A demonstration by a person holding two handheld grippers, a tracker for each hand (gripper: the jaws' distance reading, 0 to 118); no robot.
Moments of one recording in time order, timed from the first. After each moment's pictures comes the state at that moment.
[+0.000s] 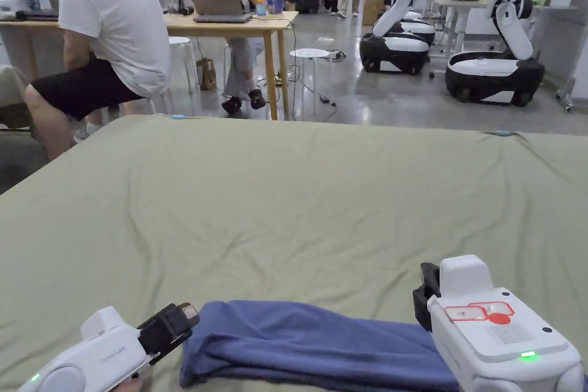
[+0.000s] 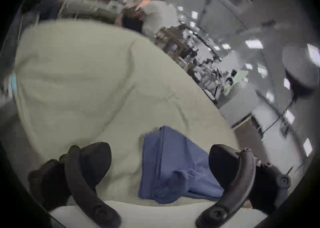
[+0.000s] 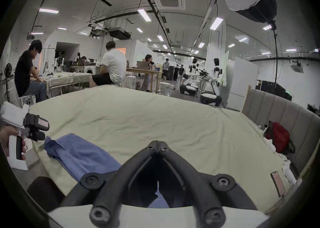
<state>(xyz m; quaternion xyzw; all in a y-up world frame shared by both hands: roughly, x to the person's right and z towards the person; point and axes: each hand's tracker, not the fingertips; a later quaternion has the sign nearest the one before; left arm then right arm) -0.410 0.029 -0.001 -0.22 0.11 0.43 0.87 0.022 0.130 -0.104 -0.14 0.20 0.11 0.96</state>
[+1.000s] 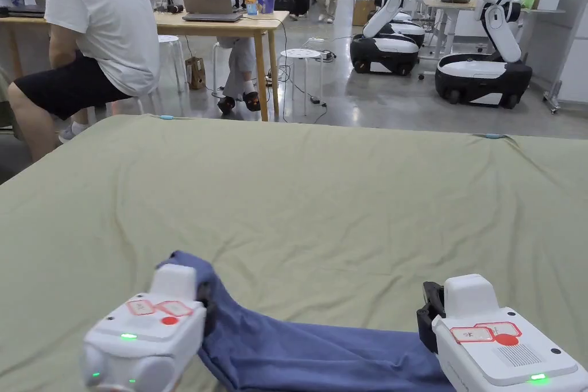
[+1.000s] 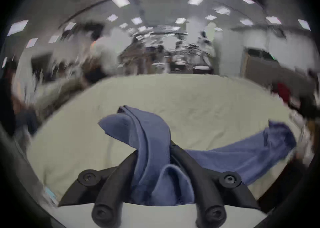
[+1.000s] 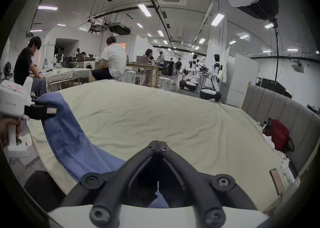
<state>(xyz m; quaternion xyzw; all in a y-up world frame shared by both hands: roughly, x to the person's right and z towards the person) -0.283 0.102 -0.055 -0.22 0.06 -0.06 0.97 0.036 0.121 -0.105 -0.16 0.19 0.11 0.96</state>
